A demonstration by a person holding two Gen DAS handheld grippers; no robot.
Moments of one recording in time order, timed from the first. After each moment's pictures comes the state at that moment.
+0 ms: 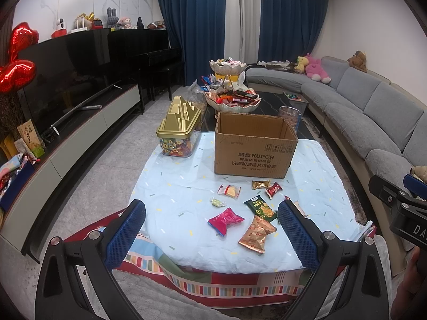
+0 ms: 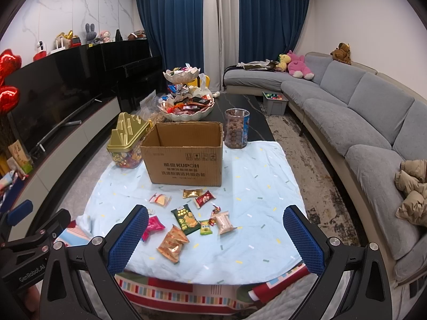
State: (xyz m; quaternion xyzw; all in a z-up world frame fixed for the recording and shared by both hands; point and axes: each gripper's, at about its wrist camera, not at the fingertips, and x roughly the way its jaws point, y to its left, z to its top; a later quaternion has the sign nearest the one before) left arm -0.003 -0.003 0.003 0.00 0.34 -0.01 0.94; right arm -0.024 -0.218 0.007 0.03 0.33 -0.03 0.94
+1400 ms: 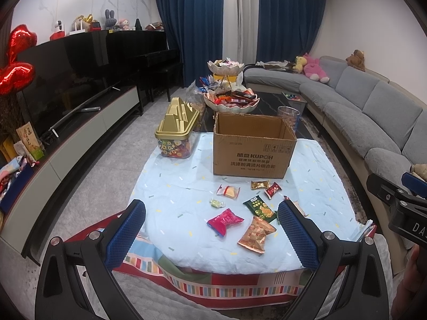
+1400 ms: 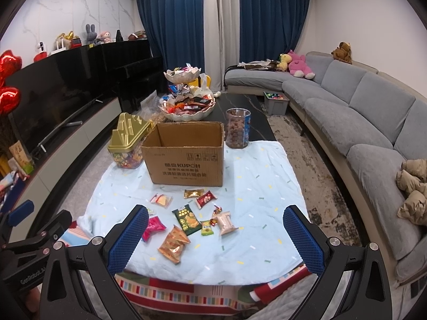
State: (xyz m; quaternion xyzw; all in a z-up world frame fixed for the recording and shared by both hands) left arm -0.002 -0.005 0.004 0.00 0.34 -0.01 0.94; right arm -0.027 -0.215 0.006 0.02 0.32 -0.03 0.95
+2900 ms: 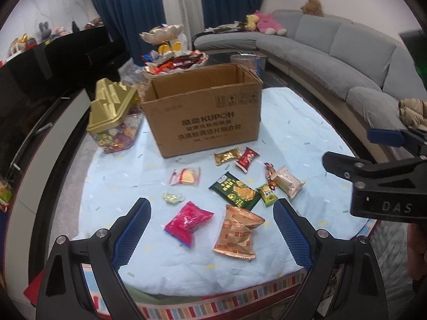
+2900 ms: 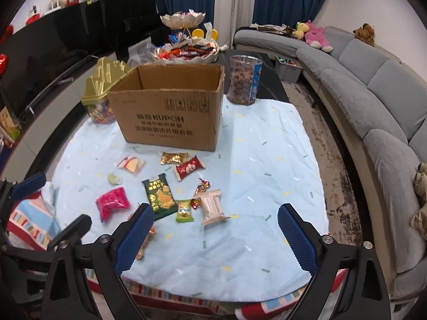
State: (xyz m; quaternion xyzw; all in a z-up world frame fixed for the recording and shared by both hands) left arm 0.085 -0.082 -0.107 0.11 0.39 -0.12 0.90; right arm 0.077 -0.245 -0.102 -0.01 0.43 0.00 0.90
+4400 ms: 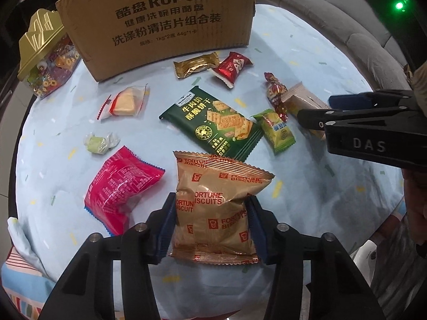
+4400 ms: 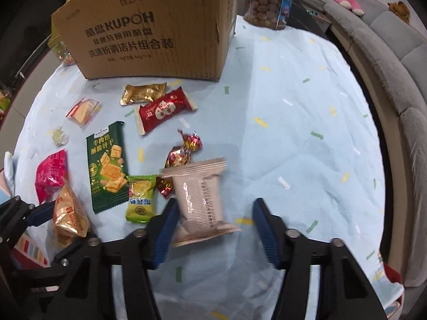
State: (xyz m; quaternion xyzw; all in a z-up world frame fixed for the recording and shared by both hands) left arm 0.137 -0.108 -0.256 0.12 0.55 -0.16 0.81; right arm 0.167 -0.256 -0.248 -0.01 0.57 0.04 0.82
